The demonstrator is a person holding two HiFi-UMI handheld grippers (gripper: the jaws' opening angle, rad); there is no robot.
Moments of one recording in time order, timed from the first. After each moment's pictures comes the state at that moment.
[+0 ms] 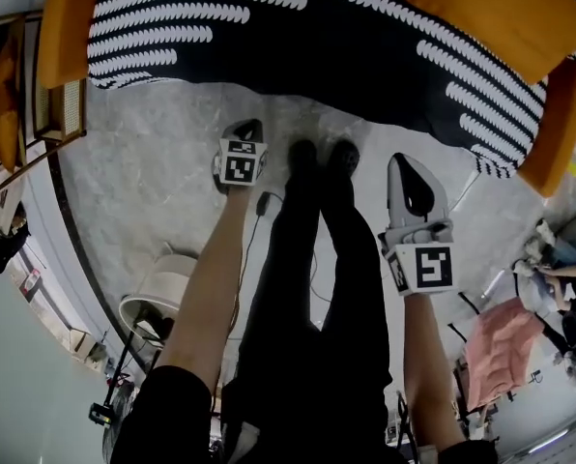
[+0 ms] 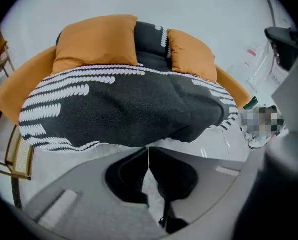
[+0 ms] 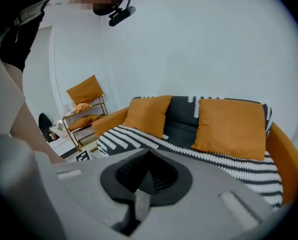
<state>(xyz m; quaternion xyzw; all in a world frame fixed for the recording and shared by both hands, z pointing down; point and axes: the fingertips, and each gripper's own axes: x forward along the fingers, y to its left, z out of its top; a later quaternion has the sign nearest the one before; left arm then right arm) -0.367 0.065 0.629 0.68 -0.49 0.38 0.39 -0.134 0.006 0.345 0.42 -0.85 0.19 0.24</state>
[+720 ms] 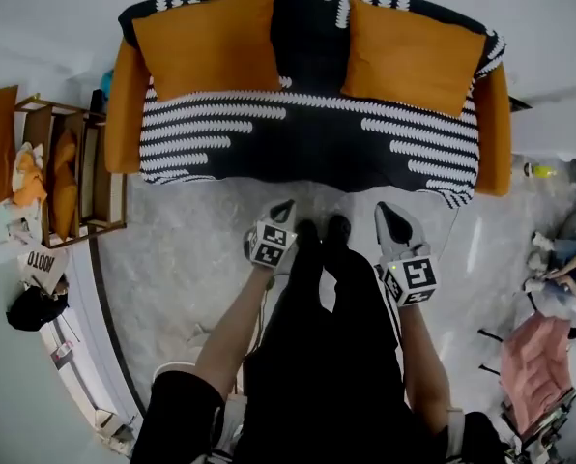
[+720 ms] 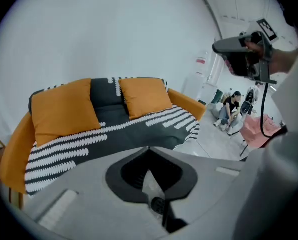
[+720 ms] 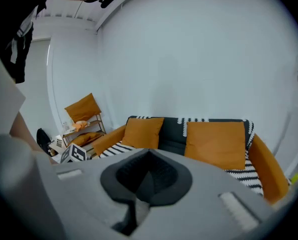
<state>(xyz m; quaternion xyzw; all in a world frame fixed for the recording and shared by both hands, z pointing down) -0.261 0.068 0.376 0.82 -0.40 0.33 0.23 -0.089 0.048 0.182 0.46 -0.85 0.19 0.18</state>
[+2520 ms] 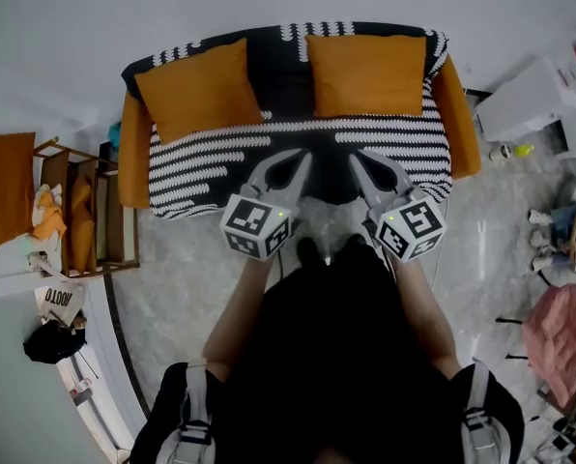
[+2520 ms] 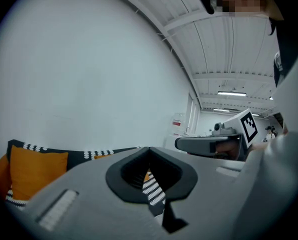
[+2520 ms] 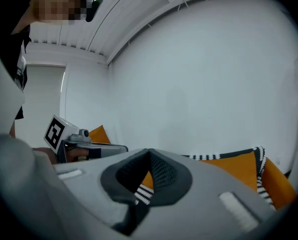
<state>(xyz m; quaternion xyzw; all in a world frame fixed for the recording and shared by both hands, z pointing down) -0.172 0.037 -0.015 0.92 -0.37 0.04 0.11 -0.093 0.051 -0.018 0.44 -0.89 0.11 0.02</state>
